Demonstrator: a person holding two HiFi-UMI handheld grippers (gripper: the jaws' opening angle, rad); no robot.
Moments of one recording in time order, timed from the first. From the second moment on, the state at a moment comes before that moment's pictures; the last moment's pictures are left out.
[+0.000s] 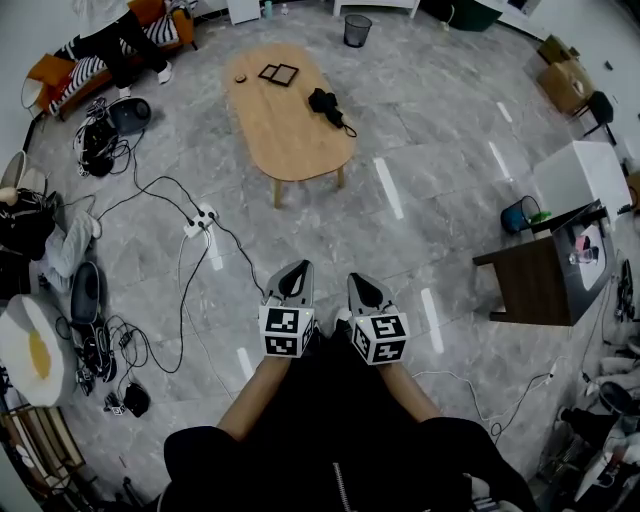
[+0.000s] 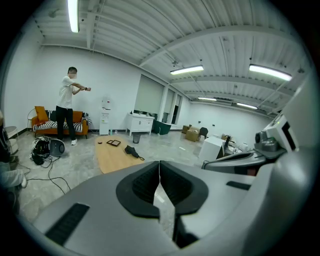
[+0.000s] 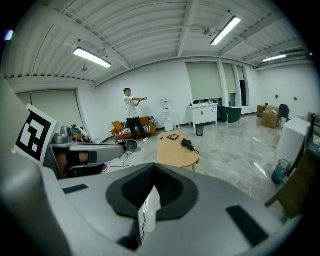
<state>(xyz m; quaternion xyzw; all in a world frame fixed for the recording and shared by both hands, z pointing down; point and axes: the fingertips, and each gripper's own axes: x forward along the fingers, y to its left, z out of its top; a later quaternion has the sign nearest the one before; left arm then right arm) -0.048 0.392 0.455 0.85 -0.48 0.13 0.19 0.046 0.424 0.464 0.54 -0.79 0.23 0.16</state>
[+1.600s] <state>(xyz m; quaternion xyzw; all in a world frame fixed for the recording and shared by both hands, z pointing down) -0.011 0.182 0.459 0.81 -0.52 0.15 0.19 0.074 0.192 0.465 0.48 -0.83 0.24 0.16</state>
